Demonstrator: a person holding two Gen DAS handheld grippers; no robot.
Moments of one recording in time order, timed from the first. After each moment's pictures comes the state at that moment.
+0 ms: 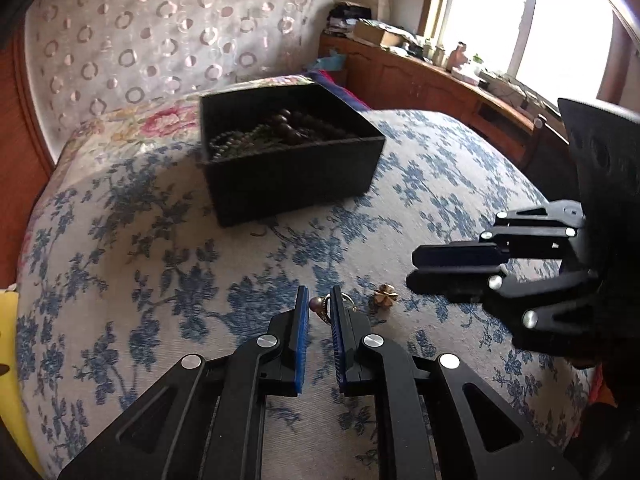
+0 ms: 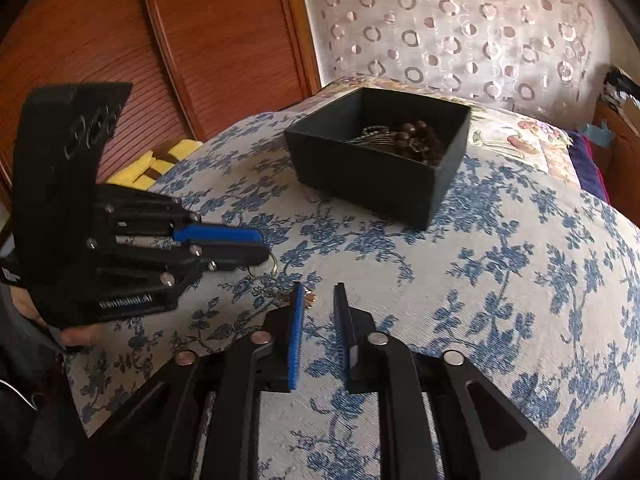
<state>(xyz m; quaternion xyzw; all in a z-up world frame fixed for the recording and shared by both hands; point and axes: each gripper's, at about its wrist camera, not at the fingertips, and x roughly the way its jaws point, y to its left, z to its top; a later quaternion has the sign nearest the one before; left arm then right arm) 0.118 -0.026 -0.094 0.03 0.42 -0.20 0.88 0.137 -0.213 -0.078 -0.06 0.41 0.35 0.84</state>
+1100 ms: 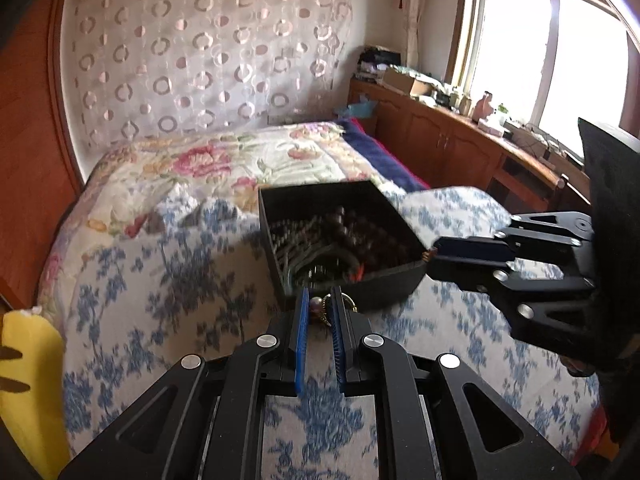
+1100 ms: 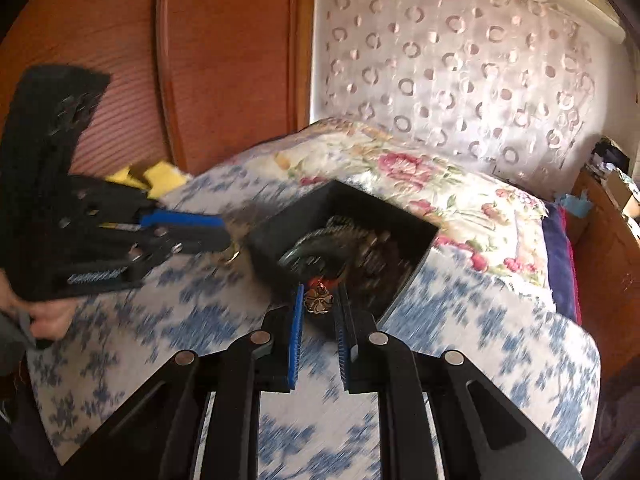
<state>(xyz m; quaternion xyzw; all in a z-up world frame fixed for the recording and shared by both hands) 0.160 -0.009 -0.039 0.01 0.36 -0.16 0.92 0.188 -0.204 -0.017 -0.13 0.33 0.32 0.88</state>
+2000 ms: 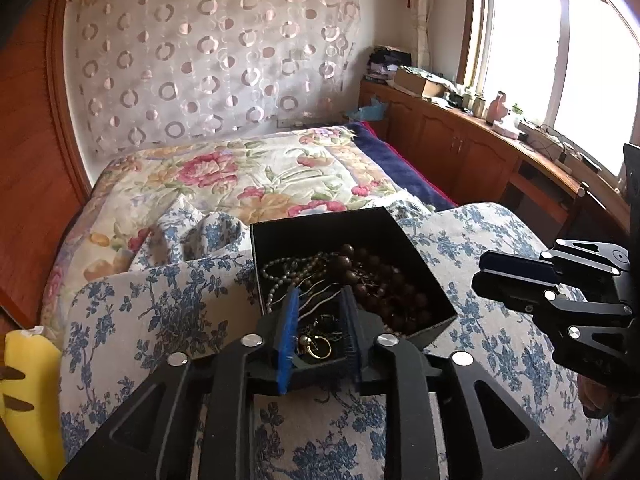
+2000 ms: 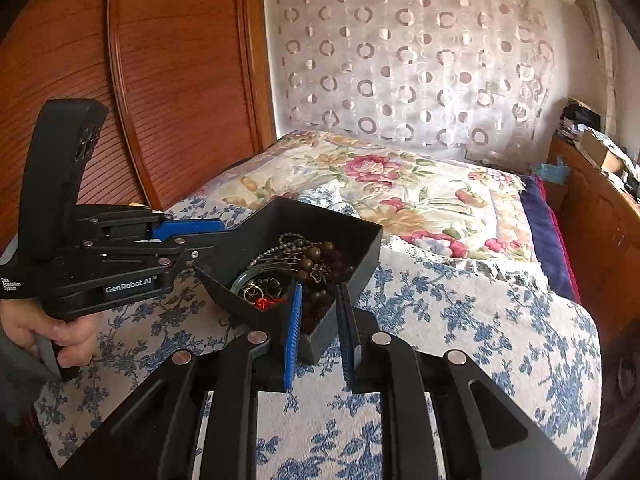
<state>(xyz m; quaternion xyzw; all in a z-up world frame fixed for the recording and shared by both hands) 0.200 -0.031 -0.040 0.02 0.35 -0.13 0.93 0.204 -0.239 -0.016 -0.06 0.33 0.27 0.90</state>
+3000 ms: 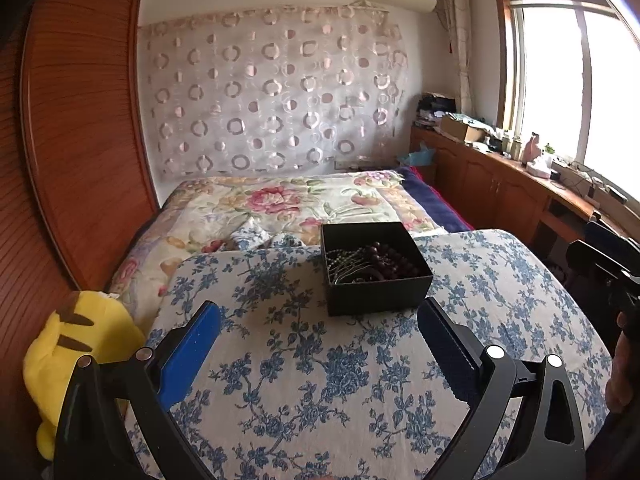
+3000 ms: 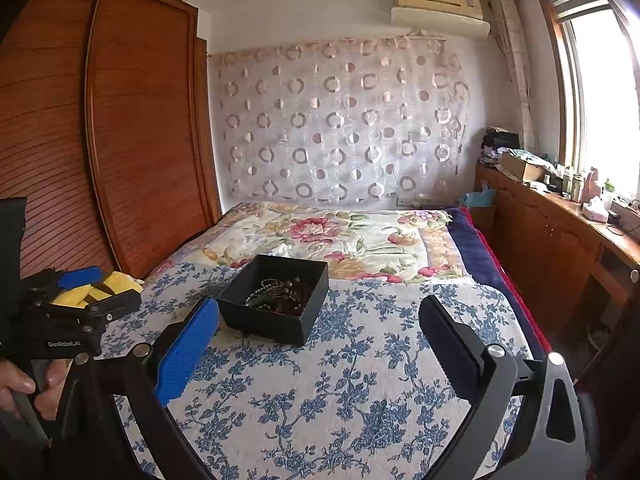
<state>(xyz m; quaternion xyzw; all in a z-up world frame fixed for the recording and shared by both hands) 0.054 -0.007 0.013 0.01 0.28 -0.03 0.96 0.073 -0.286 0.044 0.00 0.22 0.16 0.96</state>
